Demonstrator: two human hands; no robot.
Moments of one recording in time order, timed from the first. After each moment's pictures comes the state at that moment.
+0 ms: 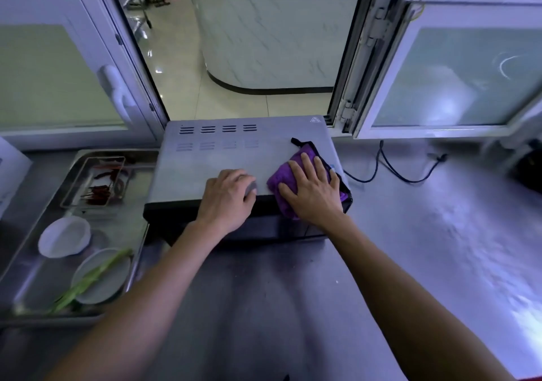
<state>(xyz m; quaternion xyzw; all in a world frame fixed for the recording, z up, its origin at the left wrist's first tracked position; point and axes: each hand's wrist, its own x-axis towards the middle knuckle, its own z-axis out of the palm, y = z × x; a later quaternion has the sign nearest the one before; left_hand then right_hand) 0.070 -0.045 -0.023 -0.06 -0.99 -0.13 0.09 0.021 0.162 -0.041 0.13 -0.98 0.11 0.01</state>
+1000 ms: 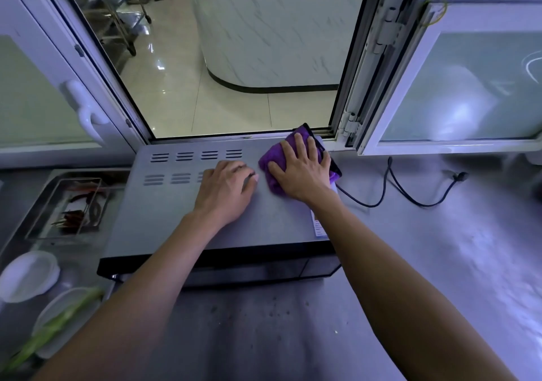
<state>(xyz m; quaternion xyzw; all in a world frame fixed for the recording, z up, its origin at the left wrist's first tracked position) -0.061 -0.032 -0.029 -0.03 -0.99 -0.13 0.07 -0.135 0.145 -0.037 0.11 -0.99 0.12 -0.02</state>
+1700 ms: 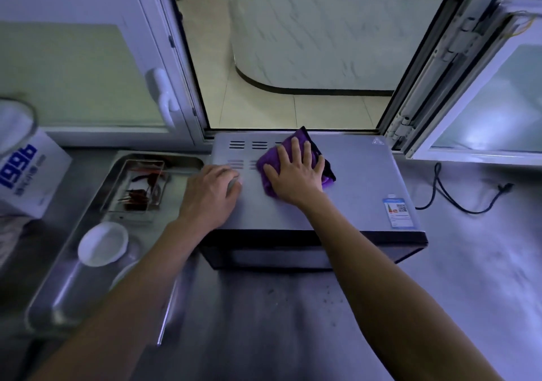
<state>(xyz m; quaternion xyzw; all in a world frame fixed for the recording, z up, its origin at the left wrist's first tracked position) 0.031 -0.194 -0.015 0.01 -0.98 -0.14 0.11 -0.069 -0.015 -0.032 0.15 -0.98 0.11 -0.05</state>
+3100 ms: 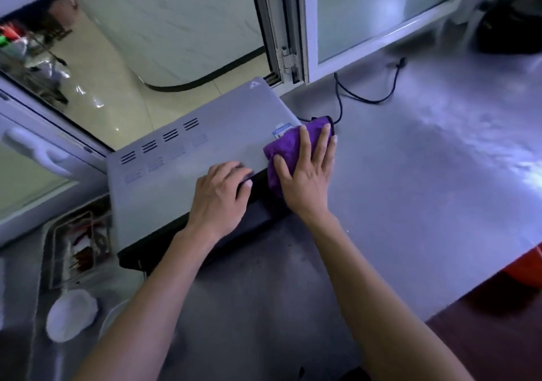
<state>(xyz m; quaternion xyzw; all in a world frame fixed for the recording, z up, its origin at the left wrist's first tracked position) 0.055 -0.012 -0.019 -0.21 -0.97 -0.12 0.04 0.060 0.160 -0.086 -0.18 -0.88 0.38 0.20</state>
